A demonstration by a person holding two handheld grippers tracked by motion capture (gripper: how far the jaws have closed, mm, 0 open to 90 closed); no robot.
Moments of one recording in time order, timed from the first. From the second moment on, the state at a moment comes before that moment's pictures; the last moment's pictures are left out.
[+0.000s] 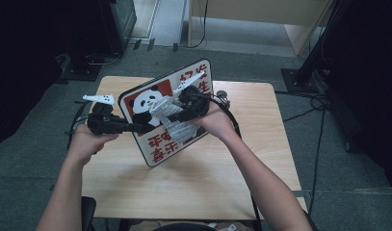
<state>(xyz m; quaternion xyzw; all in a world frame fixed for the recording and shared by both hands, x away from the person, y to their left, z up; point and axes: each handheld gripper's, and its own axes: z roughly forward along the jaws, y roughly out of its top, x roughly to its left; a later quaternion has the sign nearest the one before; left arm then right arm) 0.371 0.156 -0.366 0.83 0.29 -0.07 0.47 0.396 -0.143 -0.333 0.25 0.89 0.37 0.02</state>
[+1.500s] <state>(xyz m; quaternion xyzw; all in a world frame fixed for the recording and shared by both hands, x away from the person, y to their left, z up) 0.371 0.156 -0.367 0.83 0.29 -0.07 0.47 0.380 -0.153 -0.431 0.27 0.90 0.34 -0.05</state>
